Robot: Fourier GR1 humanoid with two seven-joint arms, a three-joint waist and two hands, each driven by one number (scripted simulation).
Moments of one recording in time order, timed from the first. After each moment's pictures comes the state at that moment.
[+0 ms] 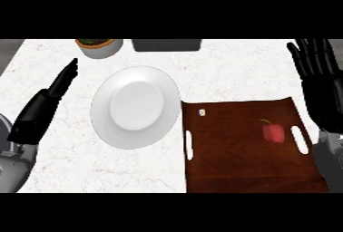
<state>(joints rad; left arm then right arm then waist) -0.25 0.57 -0.22 -1.59 0.06 0.11 0.02 -0.33 -0.41 0.06 -1.68 -0.32 -0.13 -0.06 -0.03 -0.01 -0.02</state>
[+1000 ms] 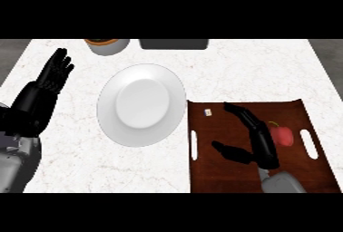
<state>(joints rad) -0.27 0.46 -0.10 -1.59 0.22 0.11 0.07 -0.15 -0.26 0.36 -1.30 0.24 -0.48 -0.44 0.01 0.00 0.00</state>
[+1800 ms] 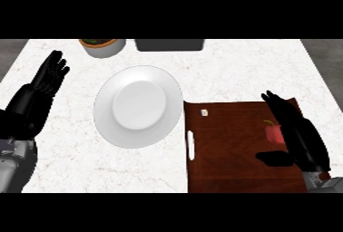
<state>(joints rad) -0.24 0.45 -0.06 -1.61 0.21 0.09 0.09 -0.10 -0.57 0.38 -1.64 0.64 -0.25 0.26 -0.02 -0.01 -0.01</state>
